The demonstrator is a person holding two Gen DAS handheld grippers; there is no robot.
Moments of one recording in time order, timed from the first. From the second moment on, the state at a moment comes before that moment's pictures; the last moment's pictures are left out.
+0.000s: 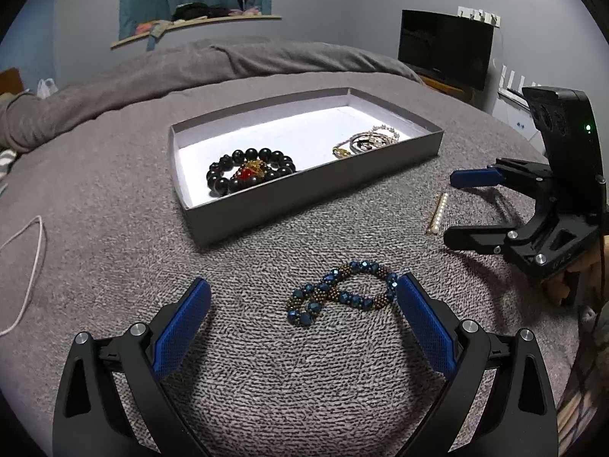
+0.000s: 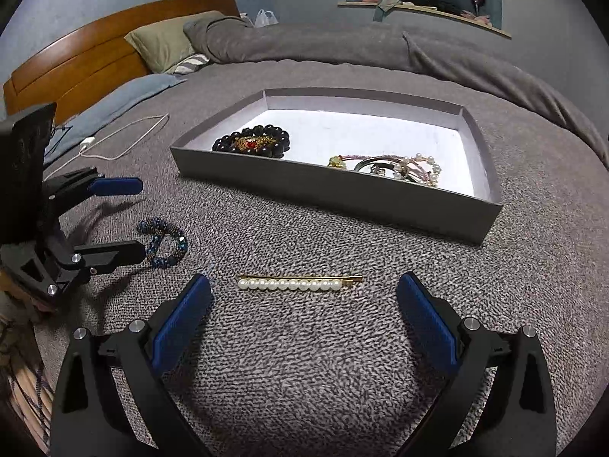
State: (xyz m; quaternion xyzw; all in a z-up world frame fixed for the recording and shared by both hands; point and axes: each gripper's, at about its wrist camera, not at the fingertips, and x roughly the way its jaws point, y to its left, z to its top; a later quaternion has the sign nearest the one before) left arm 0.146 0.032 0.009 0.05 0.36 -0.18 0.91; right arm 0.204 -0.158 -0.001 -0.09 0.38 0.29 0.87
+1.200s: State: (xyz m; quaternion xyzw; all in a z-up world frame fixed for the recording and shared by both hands) left arm 0.144 0.035 0.030 0.02 0.34 -0.21 0.91; right arm 0.201 -0.154 0.007 -0.09 0.36 0.28 0.88
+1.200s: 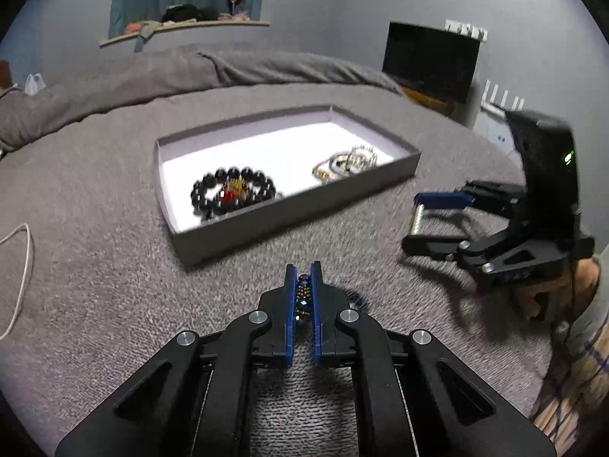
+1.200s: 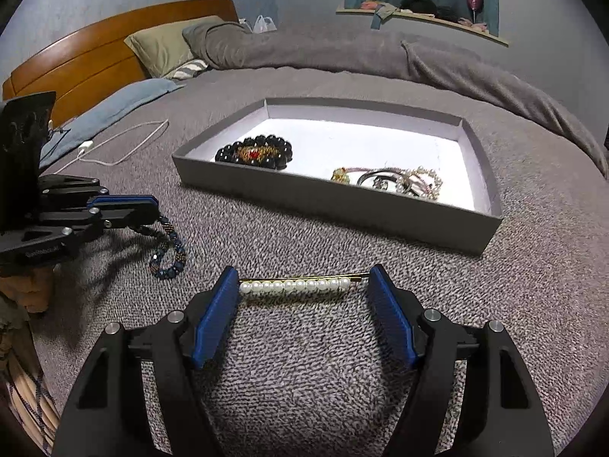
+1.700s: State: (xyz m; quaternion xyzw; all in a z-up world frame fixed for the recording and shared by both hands) left arm 0.148 0.031 0.060 -0.01 0.30 -0.22 0.93; right arm 0.204 -0.157 0.026 -0.06 0.32 0.28 0.90
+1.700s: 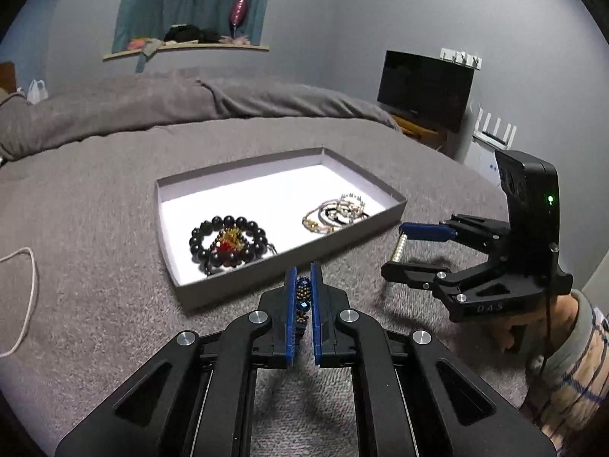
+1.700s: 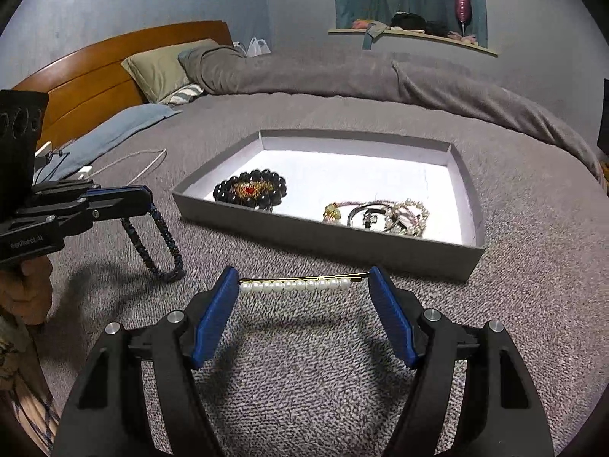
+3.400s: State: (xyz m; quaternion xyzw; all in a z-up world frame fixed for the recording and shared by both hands) left arm 0.245 0.046 0.043 -0.03 0.31 -0.13 0.94; right arm 0.293 -0.147 0.019 -0.02 0.34 0.22 0.92
